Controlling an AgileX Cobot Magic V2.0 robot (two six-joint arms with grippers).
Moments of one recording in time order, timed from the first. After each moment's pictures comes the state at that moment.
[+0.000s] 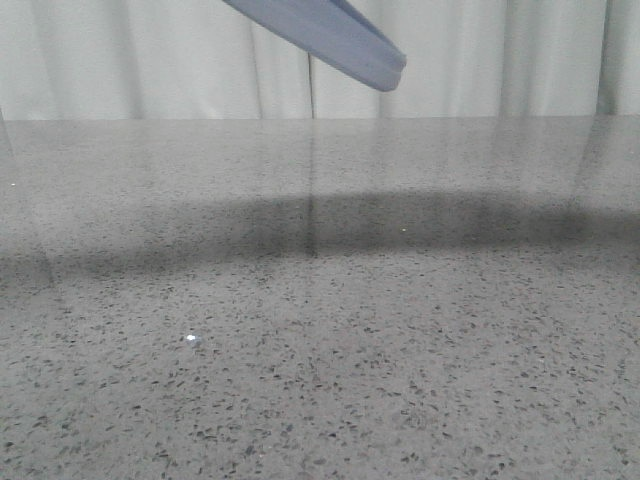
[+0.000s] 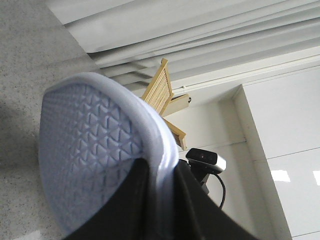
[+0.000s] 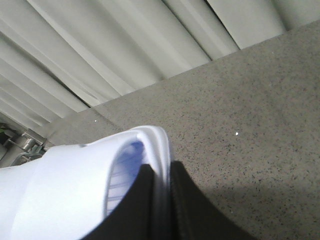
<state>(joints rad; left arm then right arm) -0.11 0.97 -0.66 -1.79 1.02 0.55 0.11 0.95 -0.72 1.56 0.53 -1.01</state>
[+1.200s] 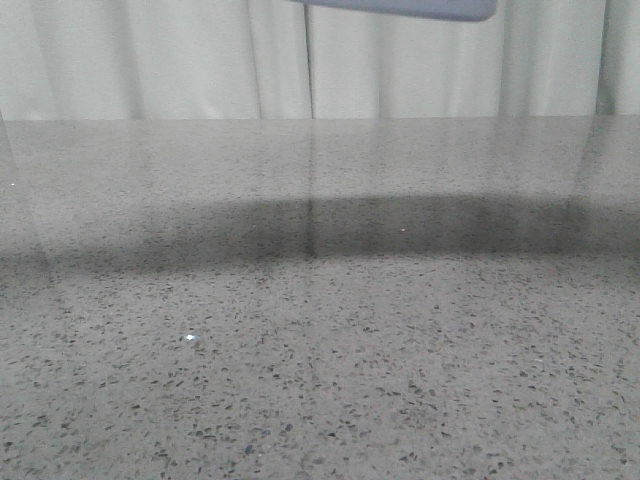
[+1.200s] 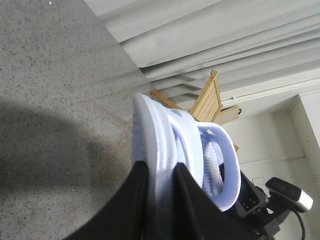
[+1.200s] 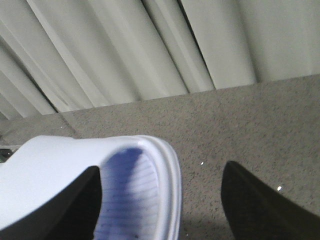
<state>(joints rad) -0.13 0.97 -0.66 -1.67 0.86 0.55 0.12 0.83 -0.72 1.39 0.38 -1.05</state>
